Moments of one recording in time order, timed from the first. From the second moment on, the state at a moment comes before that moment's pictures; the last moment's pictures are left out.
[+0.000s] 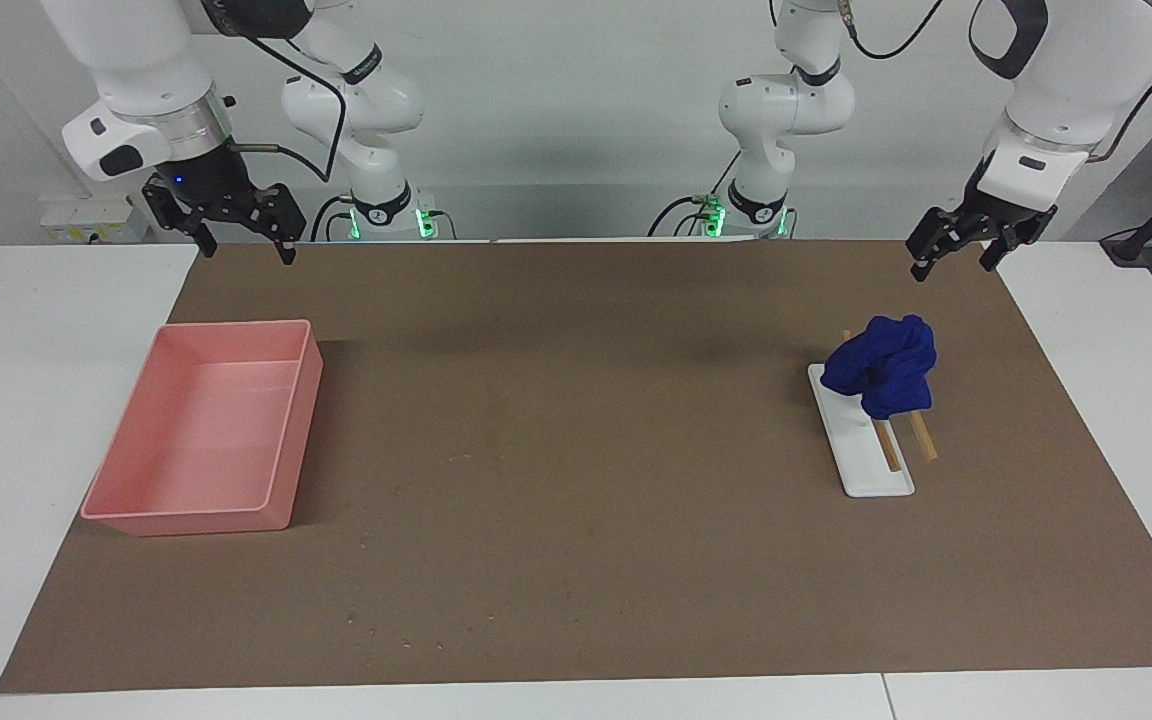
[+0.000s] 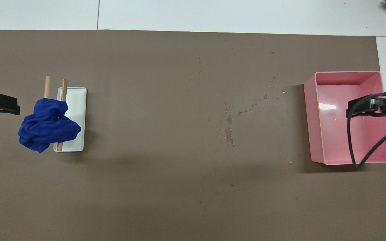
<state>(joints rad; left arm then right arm) -0.05 -0.06 0.03 -1.65 0.04 1.61 -0.08 0.01 -0.03 0.02 -1.56 -0.04 1.50 0.15</state>
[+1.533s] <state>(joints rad) -0.03 -0.09 0.04 -1.83 0.04 1.79 -0.52 0.02 -0.03 0.02 -1.58 -0.02 1.56 0.15</state>
